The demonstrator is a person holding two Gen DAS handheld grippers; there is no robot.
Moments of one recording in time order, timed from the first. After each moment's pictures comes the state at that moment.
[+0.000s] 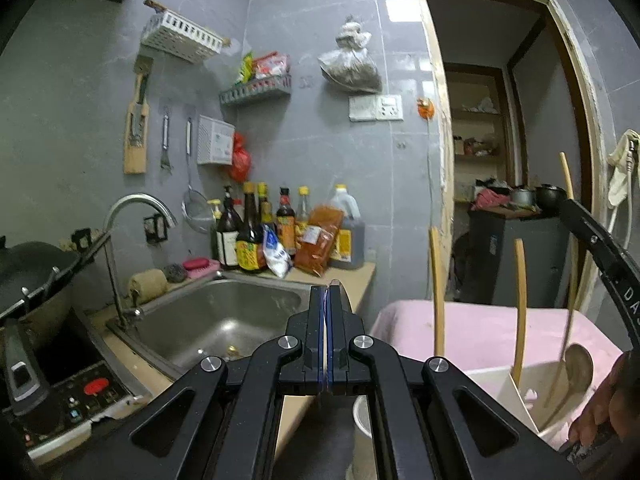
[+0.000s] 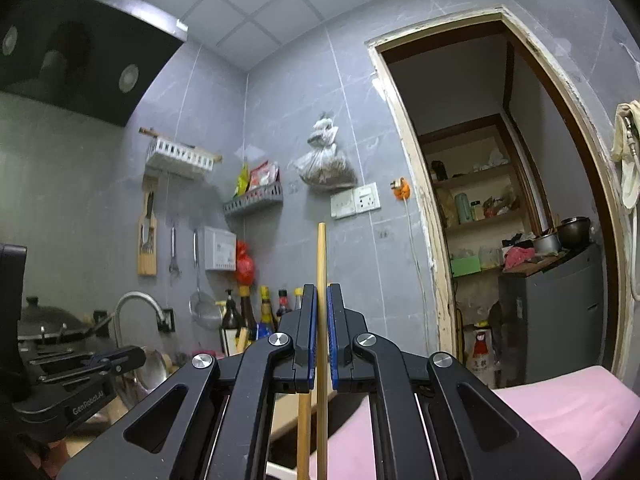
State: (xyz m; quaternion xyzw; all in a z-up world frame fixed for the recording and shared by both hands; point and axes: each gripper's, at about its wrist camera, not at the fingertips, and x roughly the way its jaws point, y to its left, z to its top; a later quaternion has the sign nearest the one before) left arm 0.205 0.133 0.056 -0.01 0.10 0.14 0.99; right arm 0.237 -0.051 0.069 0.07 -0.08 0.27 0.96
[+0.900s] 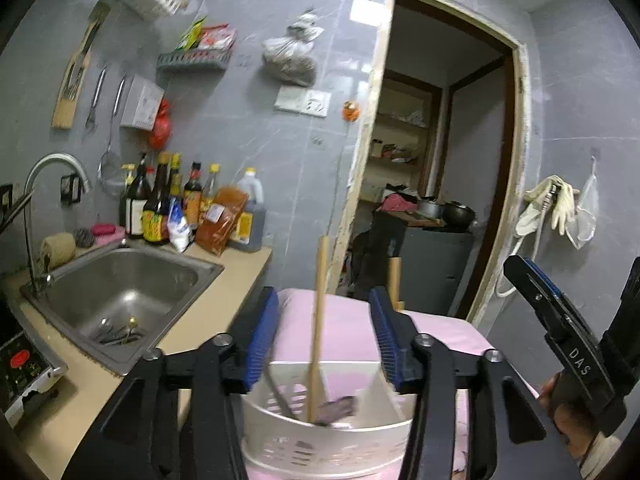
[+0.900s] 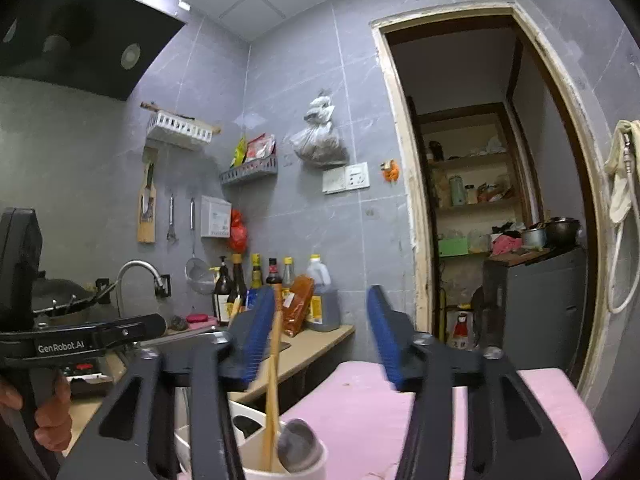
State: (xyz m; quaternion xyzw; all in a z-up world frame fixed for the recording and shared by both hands) left arm 0.178 0.110 0.097 -0.09 0.11 -0.05 0.99; right arm 0.204 -0.097 0.088 0.03 -0.03 0.26 0.96
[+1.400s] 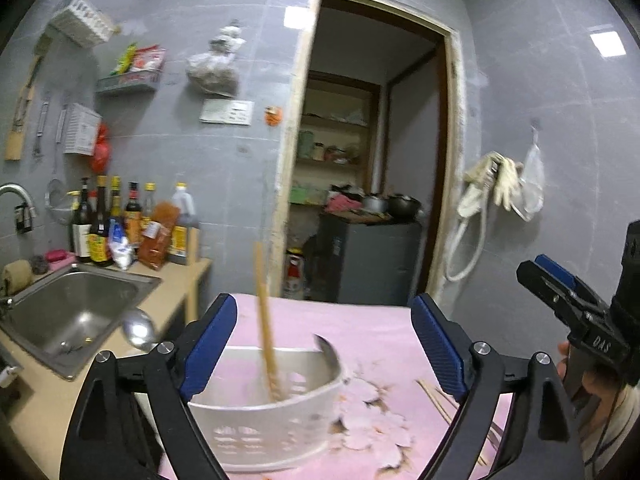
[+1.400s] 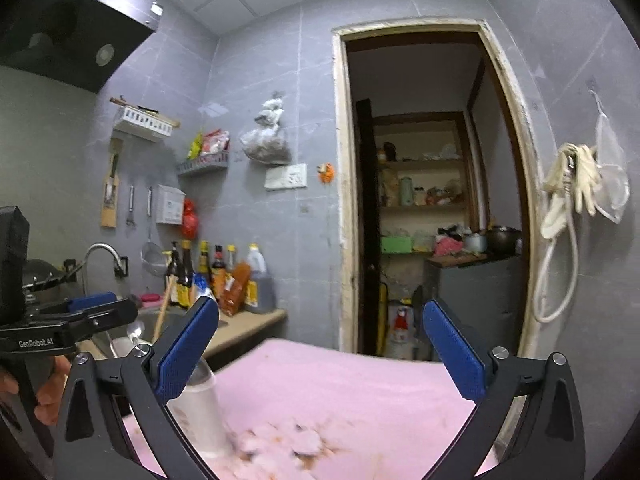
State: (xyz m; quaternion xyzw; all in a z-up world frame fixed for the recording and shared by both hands) left arm 0.170 0.020 0.089 -0.04 0.09 -0.14 0.99; right arm 0.164 -0.206 0.094 0.00 0.00 0.18 0.98
